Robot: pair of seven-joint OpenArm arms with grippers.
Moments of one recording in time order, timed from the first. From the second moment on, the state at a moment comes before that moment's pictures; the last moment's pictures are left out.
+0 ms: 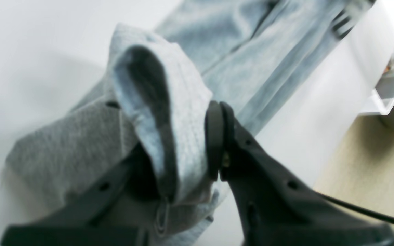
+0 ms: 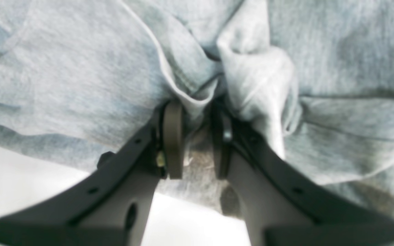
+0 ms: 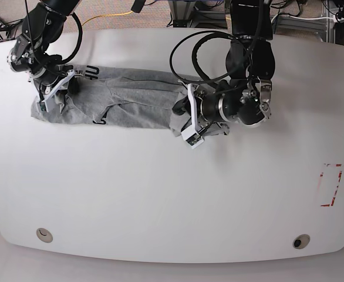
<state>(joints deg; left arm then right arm) -4.7 6.4 2.3 98.1 -27.7 -42.8 77.6 -9.0 8.4 38.4 91.9 27.7 41.1 -66.5</state>
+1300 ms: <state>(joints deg) -10.0 6.5 19.6 104.8 -35.7 -31.6 70.7 -9.0 8.1 38.4 92.0 27.7 41.1 -66.5</state>
